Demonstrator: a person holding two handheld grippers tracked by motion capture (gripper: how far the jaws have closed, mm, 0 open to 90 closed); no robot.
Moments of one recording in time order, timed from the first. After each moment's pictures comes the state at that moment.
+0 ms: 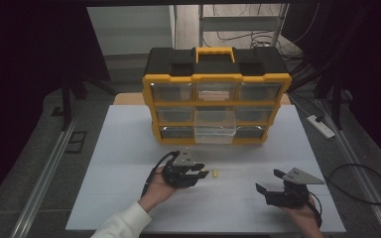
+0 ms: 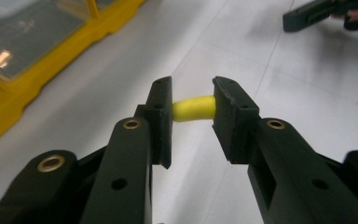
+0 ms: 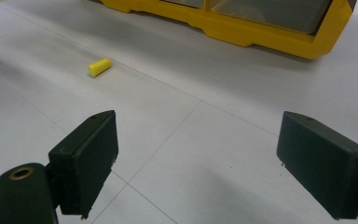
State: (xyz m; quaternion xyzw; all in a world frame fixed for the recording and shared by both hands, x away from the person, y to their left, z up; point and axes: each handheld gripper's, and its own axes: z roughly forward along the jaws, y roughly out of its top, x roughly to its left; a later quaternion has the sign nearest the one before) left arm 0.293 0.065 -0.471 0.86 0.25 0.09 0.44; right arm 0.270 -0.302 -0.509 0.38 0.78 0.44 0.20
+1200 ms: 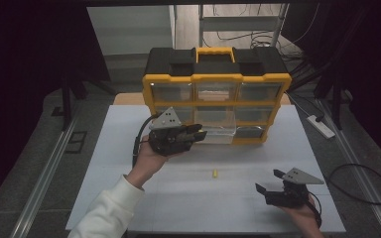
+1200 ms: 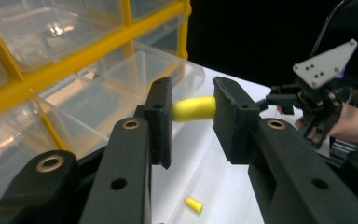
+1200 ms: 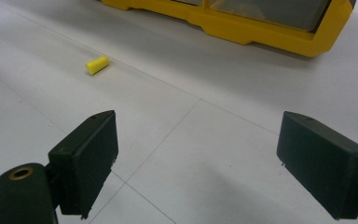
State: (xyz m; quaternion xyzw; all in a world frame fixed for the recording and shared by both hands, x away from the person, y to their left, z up) left arm 0.313 0.089 -0.356 0.80 0.24 0.13 0.54; right arm 0.271 -0.302 -0.510 0.38 0.79 0.44 0.20
